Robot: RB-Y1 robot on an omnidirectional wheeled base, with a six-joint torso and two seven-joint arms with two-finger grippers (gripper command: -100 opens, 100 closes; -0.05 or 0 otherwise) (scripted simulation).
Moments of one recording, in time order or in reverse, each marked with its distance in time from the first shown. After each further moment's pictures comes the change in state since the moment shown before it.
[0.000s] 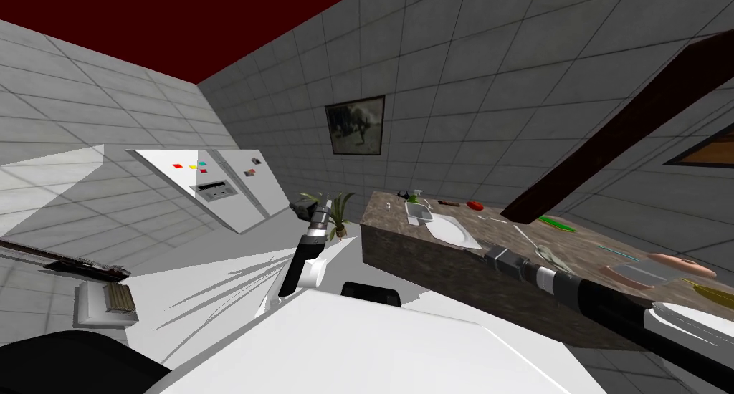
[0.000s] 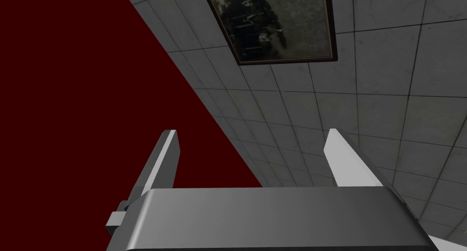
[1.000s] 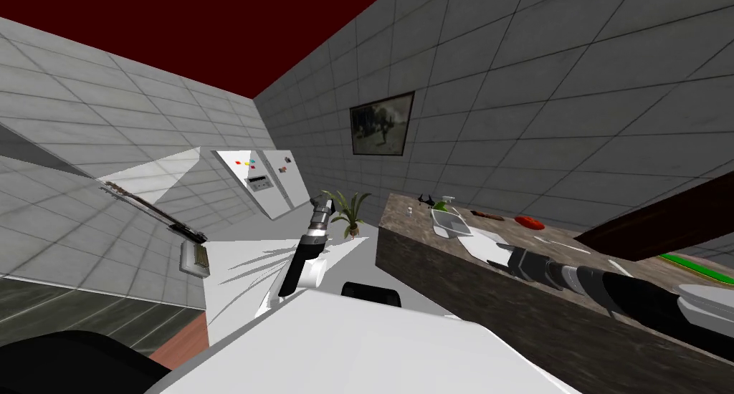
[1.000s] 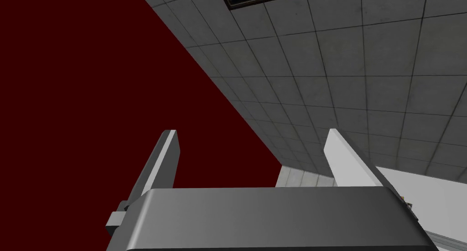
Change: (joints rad) left arm 0.000 0.000 0.000 0.000 0.000 0.000 0.000; right arm 0.091 -0.276 0.031 0.135 0.026 0.028 0.099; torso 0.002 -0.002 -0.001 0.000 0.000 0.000
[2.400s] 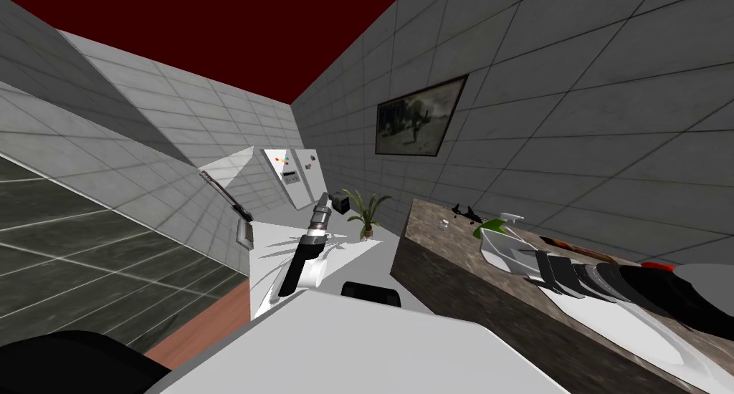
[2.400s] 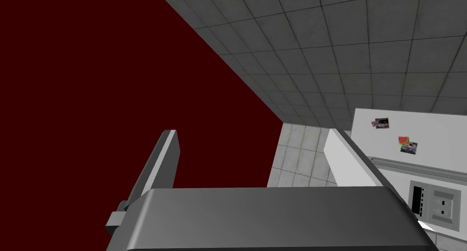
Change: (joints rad) left arm 0.000 0.000 0.000 0.000 0.000 0.000 0.000; right arm 0.098 -0.272 0.090 0.132 0.015 0.016 0.114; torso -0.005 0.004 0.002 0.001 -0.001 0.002
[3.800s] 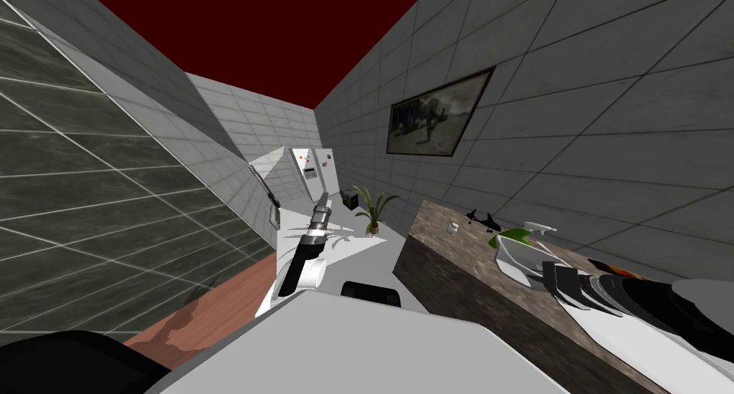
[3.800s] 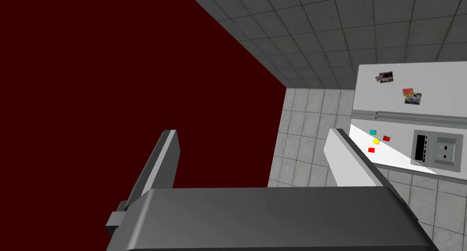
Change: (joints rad) left arm 0.000 0.000 0.000 0.000 0.000 0.000 0.000; right arm -0.018 0.051 0.041 -0.049 0.178 0.103 -0.243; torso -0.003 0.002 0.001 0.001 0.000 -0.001
